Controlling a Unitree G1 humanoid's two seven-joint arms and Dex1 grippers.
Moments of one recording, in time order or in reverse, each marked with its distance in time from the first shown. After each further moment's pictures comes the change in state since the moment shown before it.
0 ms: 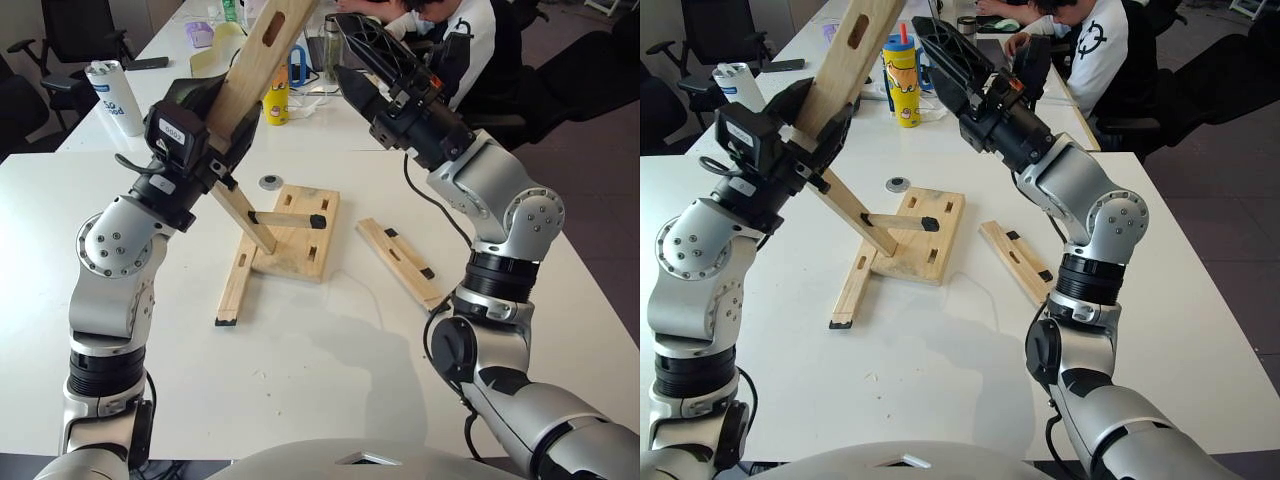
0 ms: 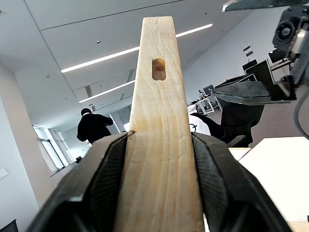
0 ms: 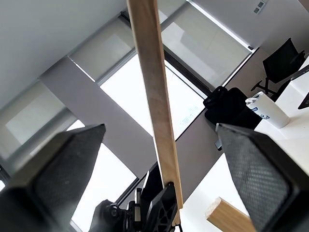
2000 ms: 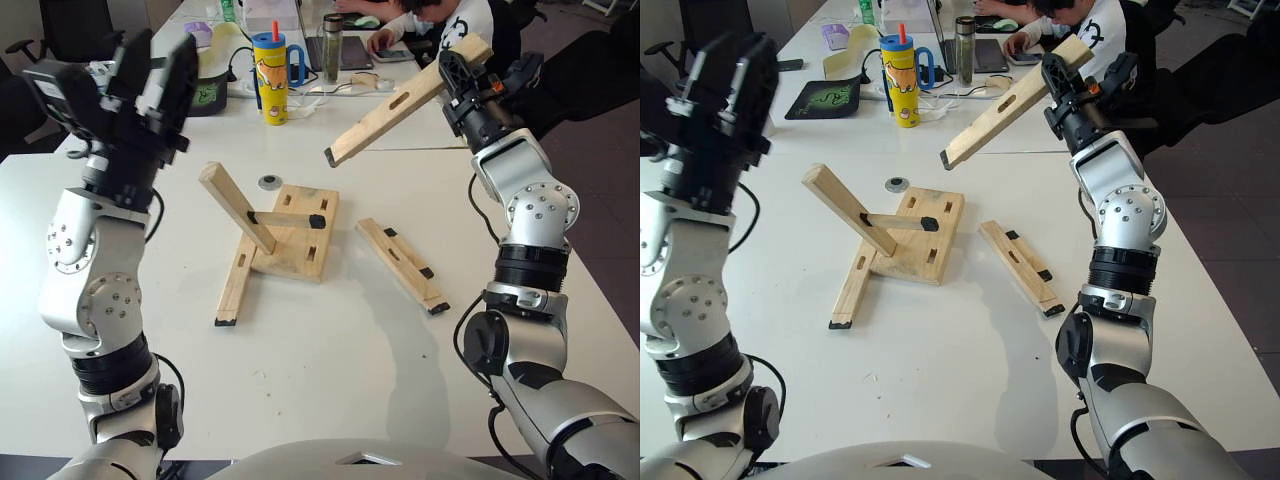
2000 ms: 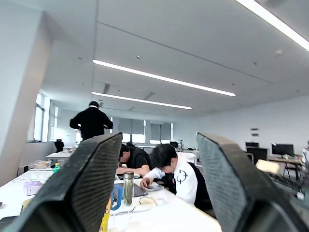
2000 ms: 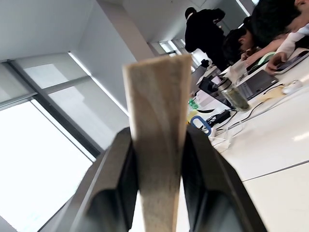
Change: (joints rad) left arm -0.091 -0.150 0.337 -0.002 -0.470 0.159 0.188; right arm -0.004 -0.173 -0.005 0.236 -0.605 -0.450 0.105
